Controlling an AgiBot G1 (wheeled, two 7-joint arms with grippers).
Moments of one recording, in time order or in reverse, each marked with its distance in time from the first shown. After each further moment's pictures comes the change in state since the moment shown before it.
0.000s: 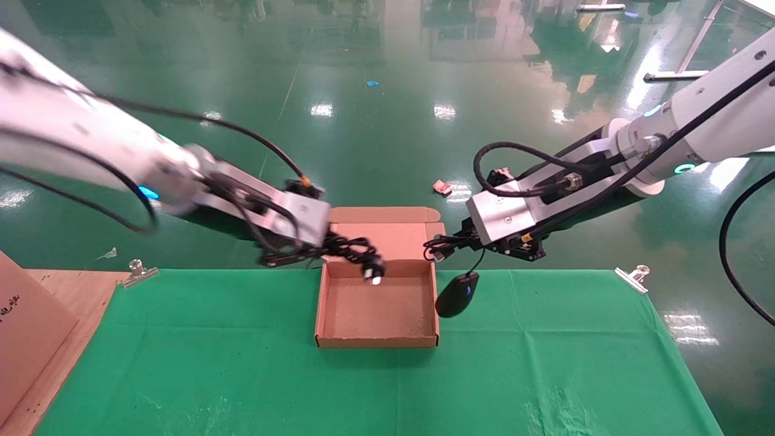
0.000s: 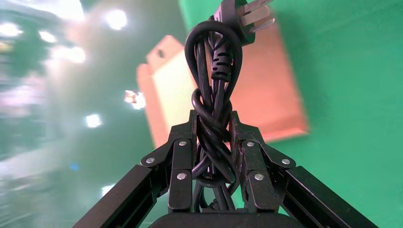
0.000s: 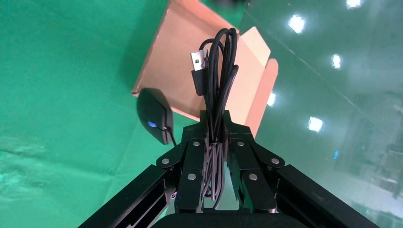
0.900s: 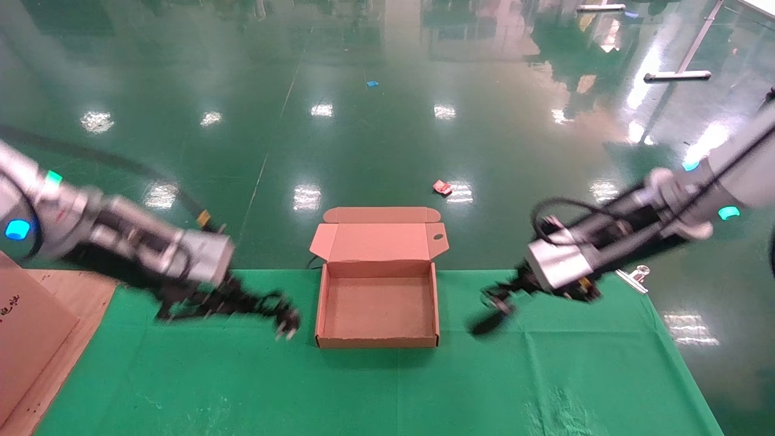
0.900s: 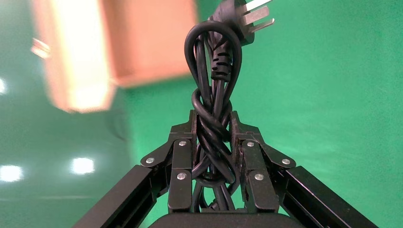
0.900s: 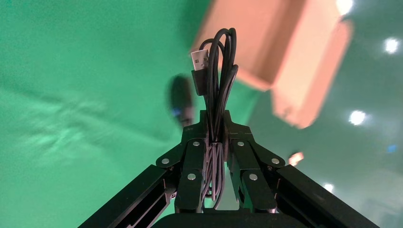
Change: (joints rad) left arm -0.073 -0.122 -0.023 0.181 0.060 0.357 0.055; right arm -0.001 -0.023 -0.044 -0.337 -0.058 0.030 -0.262
